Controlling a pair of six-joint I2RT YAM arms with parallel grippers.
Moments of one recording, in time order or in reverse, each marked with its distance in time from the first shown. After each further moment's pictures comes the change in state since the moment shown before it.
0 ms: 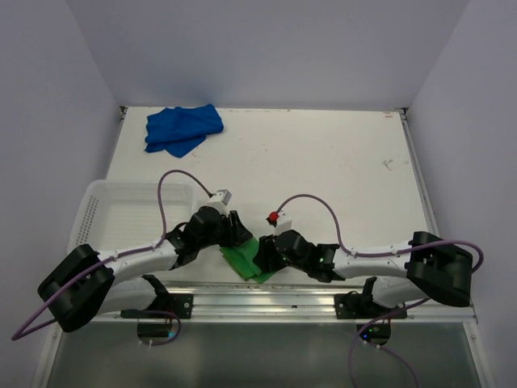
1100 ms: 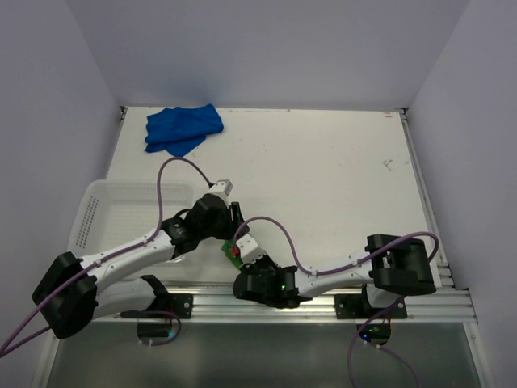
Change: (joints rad) left arm -0.006 -0.044 0.212 -0.378 -0.093 0.062; right arm 0.335 0.263 0.297 -0.328 0.646 -0.166
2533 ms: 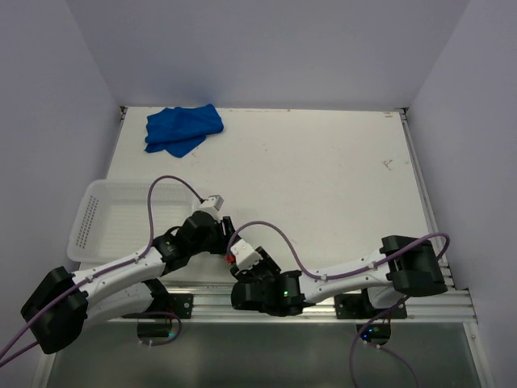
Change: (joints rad) left arm -0.014 -0.161 -0.211 0.084 0.051 -0.090; right arm 0.117 0.013 0.143 -0.193 0.095 -0.008
